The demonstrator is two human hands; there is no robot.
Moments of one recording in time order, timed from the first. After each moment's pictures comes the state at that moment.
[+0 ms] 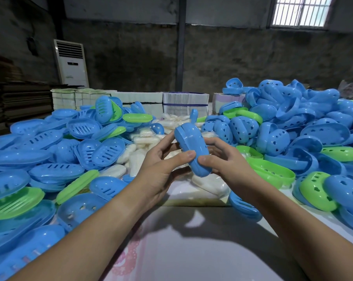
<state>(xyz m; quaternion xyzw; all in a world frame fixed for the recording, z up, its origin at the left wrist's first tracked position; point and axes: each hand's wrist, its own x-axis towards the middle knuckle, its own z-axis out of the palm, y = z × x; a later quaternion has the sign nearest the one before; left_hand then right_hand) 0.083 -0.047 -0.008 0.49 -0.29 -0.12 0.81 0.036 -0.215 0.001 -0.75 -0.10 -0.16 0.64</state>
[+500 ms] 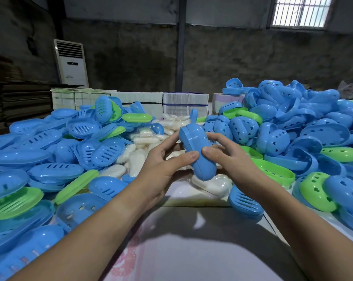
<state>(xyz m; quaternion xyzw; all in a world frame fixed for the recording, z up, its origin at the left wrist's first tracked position) 0.088 -0.048 -0.012 0.51 -0.32 -0.11 0.79 0.029 -0.216 0.014 -0.77 -0.10 -0.17 0.60</state>
